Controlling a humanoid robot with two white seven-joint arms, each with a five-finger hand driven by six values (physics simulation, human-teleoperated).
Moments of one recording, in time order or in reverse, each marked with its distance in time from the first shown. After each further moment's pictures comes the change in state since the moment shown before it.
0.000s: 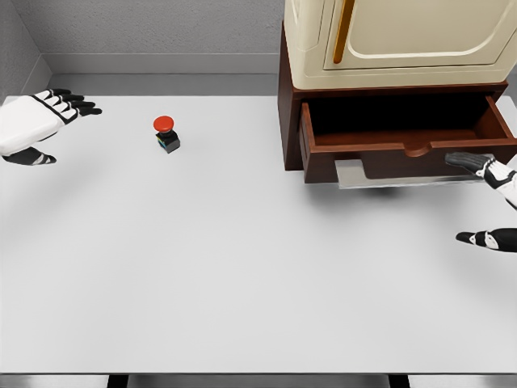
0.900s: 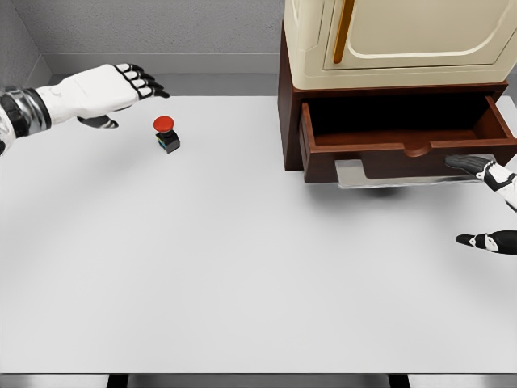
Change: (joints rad) left arm -0.422 -0.218 -0.387 0.201 -0.128 0.000 -0.015; right arm 0.009 0.000 -0.003 0.000 -0.002 0.000 -0.001
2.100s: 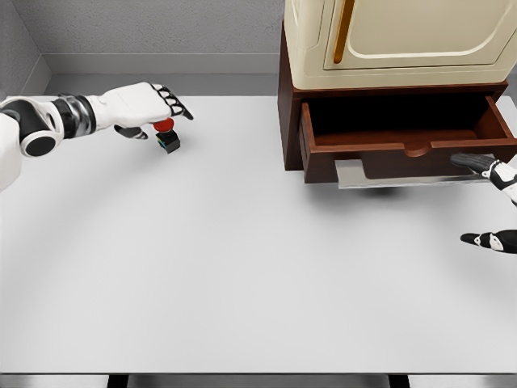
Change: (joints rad) left arm -0.071 -0.155 -0.121 0.192 -0.031 0.000 -0.030; right arm 0.005 0.001 -0.018 0.000 0.000 0.000 0.000
